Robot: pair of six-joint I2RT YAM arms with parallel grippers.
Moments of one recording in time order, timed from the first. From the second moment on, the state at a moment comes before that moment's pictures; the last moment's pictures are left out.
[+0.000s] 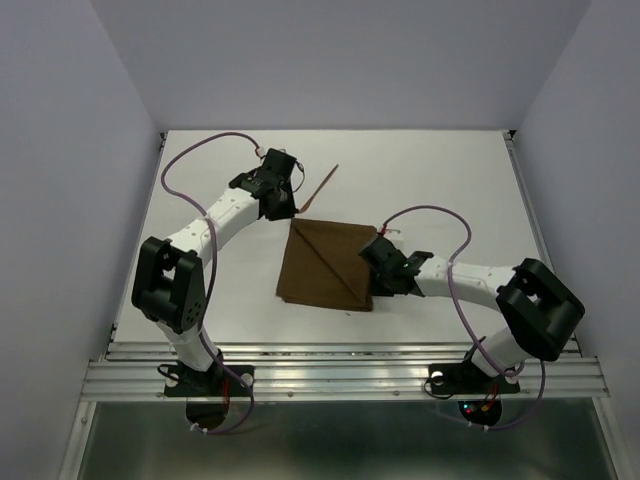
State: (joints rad) left arm -0.47 1.69 1.36 -0.63 -0.16 -0.55; right arm 0.80 1.50 0.76 -0.36 0.26 0.82
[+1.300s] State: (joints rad) left arm -1.19 1.88 1.37 -0.73 -0.33 -0.73; right arm 0.27 1.34 0.75 -0.33 0.09 0.67
